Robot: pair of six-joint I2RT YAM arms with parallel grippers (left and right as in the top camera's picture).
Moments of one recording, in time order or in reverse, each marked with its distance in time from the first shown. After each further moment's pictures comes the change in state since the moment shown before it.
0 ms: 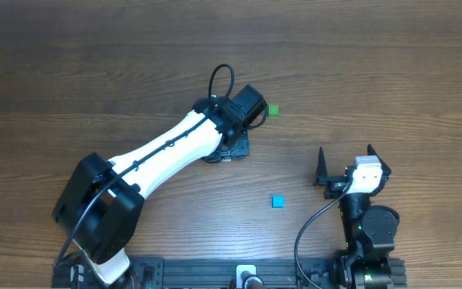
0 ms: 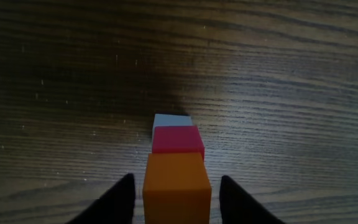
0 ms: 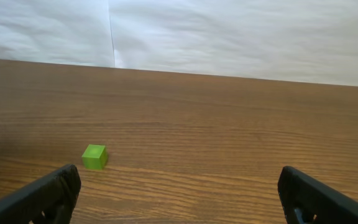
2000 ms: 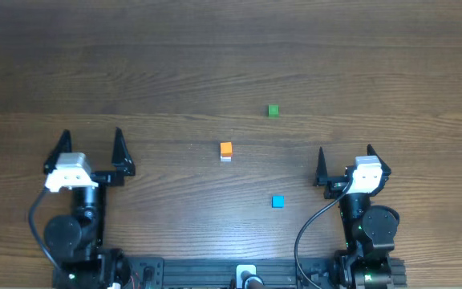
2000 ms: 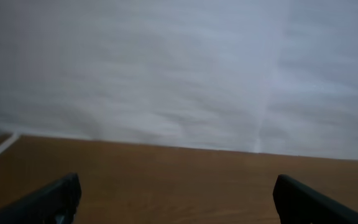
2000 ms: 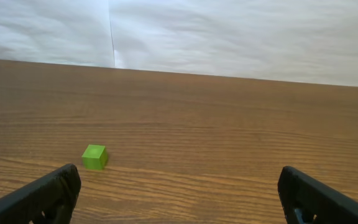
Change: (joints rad) left arm 0.743 -1.728 -1.199 1.039 0.038 0.738; right arm 0.000 -0.001 0.000 0.000 0.000 0.000
